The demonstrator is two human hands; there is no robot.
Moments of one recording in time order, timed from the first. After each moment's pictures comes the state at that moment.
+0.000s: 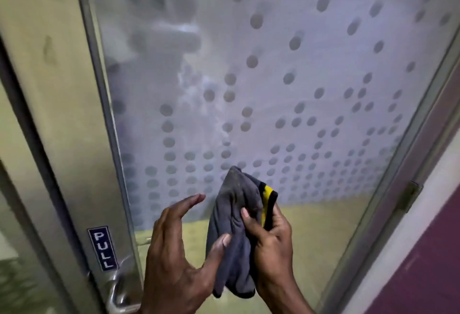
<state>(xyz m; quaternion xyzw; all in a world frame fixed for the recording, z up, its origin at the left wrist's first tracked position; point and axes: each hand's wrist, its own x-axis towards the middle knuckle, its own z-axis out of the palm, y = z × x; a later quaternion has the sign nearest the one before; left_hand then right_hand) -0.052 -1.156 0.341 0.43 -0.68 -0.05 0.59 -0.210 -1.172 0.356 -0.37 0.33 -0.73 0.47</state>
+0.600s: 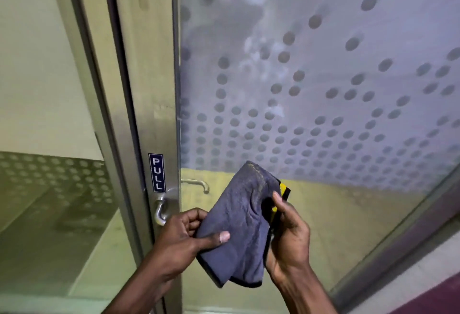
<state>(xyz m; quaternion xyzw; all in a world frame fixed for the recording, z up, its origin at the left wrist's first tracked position) -0.018 -1.086 0.288 0.53 -0.45 -0.51 0.50 -0.214 -1.120 0.323 -0.24 0.24 -0.59 0.73</state>
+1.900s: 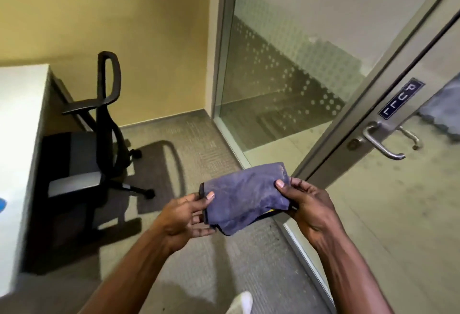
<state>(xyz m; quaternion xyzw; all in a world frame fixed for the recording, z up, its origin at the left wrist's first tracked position) -0.054 -0.607 0.167 0.54 0.16 -0.39 0.73 -0.145 -0.861 0.235 -0.53 0.32 -0.07 0.78</state>
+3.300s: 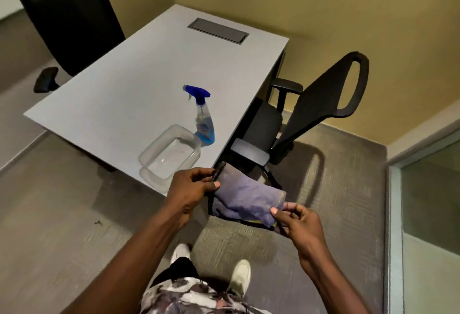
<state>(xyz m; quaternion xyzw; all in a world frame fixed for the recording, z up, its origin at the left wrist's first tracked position) -0.017 -0.216 0.140 0.63 0.40 0.05 0.67 0.064 -0.481 0.101 -0.73 0.10 0.30 0.61</state>
